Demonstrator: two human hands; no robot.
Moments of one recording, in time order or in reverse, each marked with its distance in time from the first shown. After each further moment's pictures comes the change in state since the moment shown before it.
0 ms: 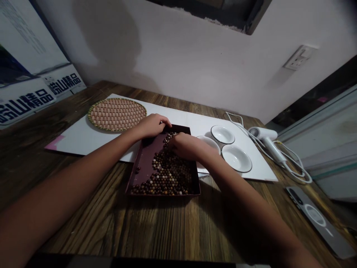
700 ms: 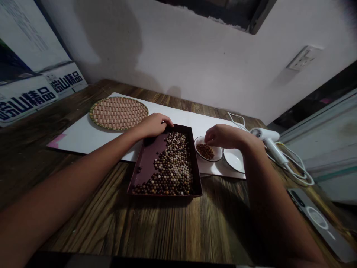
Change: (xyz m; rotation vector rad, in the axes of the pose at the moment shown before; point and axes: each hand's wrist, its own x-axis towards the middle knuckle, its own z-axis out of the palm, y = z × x) left_hand -0.001 -0.002 0.002 0.003 0.013 -0.005; right_hand -0.063 0.091 -0.034 0.078 -0.102 0.429
